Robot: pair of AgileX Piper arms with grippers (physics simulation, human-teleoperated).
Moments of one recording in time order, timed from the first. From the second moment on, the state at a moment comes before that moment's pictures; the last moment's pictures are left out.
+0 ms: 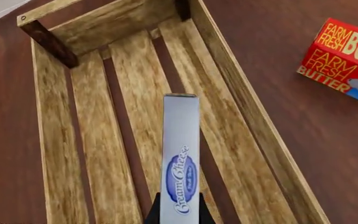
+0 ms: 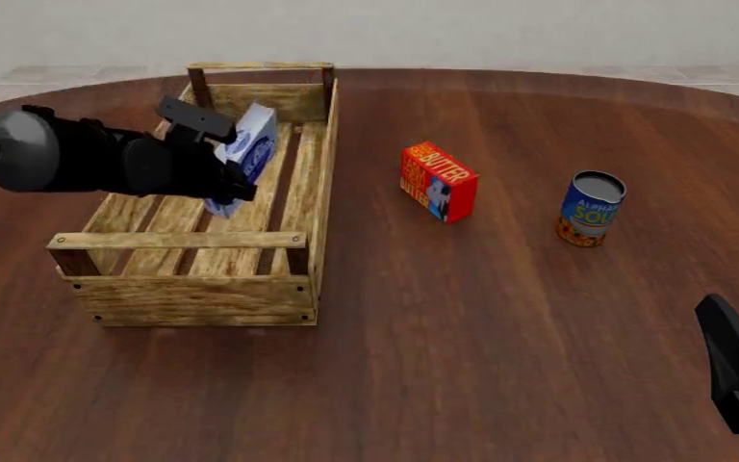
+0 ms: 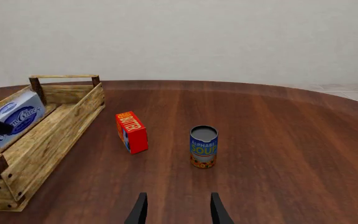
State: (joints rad) left arm -0.21 1.83 -1.11 0.04 0.21; right arm 0.05 0.00 0.00 0.05 0.02
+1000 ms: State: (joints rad) left arm -0.19 1.95 -1.11 0.00 0.23; right arm 0.05 0.00 0.00 0.05 0.02
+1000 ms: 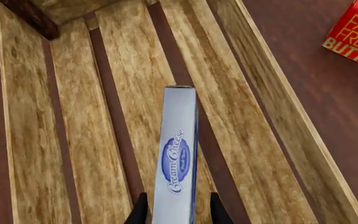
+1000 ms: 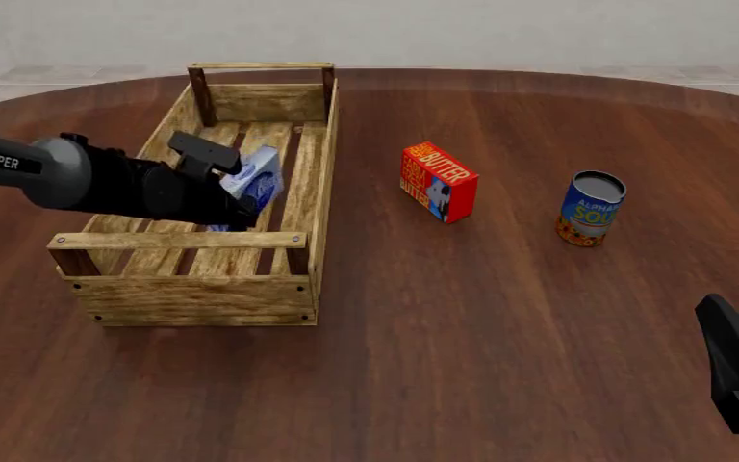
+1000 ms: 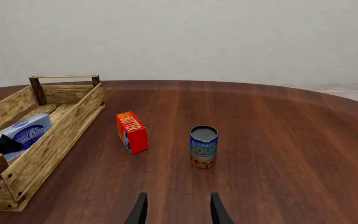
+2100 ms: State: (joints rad) left arm -0.22 1.76 -1.11 0.10 0.30; right arm 0.05 0.00 0.00 0.05 0.02
